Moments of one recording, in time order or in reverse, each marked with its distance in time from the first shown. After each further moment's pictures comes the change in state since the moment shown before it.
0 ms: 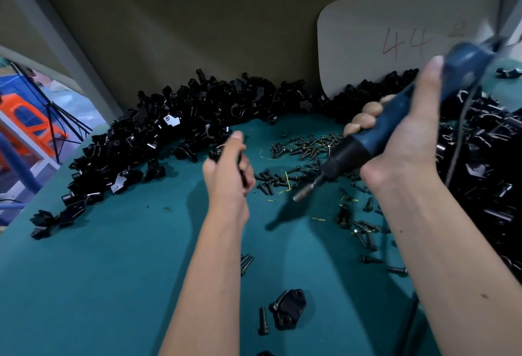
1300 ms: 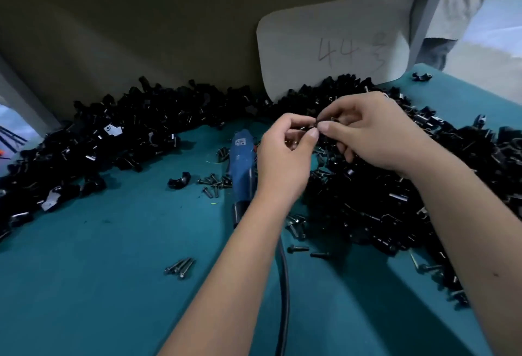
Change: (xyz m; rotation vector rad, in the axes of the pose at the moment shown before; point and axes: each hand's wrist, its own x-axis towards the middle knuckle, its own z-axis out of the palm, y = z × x) left_hand -0.068 -0.033 0.131 0.505 -0.394 0.312; right_hand 0.016 -0.098 -0.055 -1.629 -0.373 -0.356
